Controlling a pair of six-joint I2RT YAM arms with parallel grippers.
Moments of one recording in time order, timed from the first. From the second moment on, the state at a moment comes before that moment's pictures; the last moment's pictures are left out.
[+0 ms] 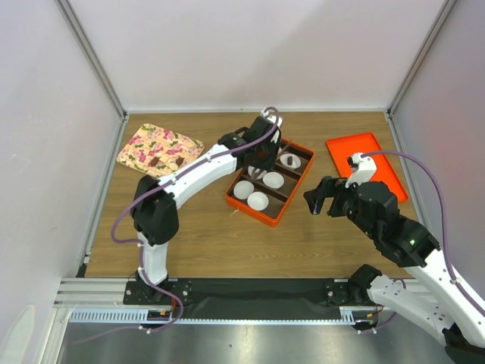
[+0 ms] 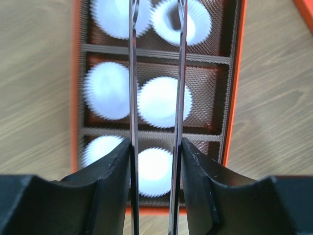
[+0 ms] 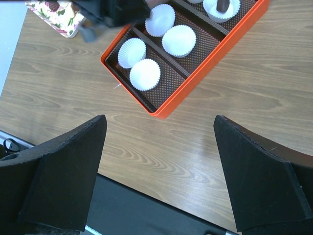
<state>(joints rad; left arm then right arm) -0.78 1.96 1.76 -0.65 -0.14 -0.30 0.71 0.67 0.94 -0.66 0.25 0.48</state>
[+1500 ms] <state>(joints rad) -0.20 1.55 1.22 -0.73 -0.23 -0.28 0.71 0.64 0.91 -0.64 0.19 0.48</state>
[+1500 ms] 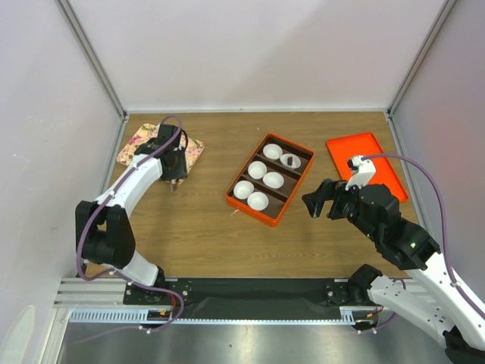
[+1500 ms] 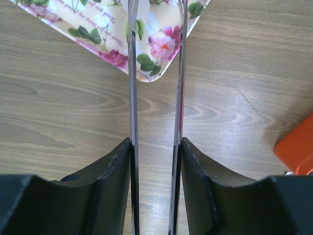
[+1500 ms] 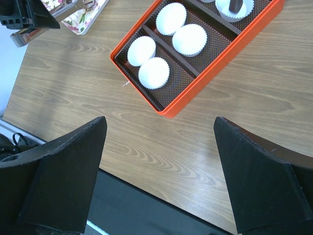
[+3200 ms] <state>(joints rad) -0.23 1.47 1.38 -0.76 -0.13 -0.26 0.70 0.65 0.91 -0.63 0.19 0.48</state>
